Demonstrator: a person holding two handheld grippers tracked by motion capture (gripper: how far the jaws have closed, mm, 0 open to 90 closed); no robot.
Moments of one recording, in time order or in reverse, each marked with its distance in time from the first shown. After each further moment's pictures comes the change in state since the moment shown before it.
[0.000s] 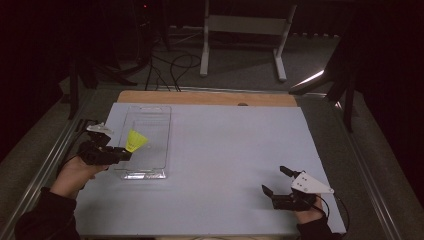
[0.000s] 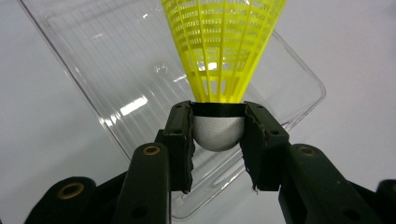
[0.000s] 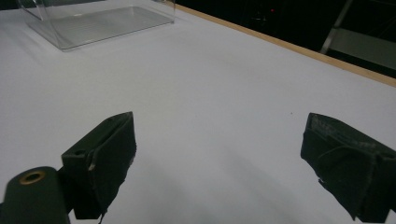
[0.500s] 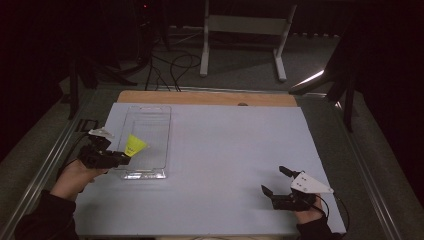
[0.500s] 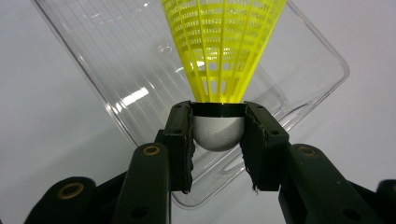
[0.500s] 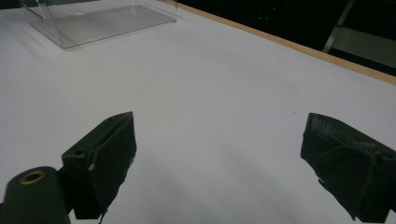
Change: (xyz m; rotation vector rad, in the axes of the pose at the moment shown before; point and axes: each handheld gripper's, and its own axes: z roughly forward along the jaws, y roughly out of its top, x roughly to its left) left arm 0.006 -0.010 0.009 0.039 0.004 -0.007; right arm 0.000 0.000 0.001 0.004 0.006 0.001
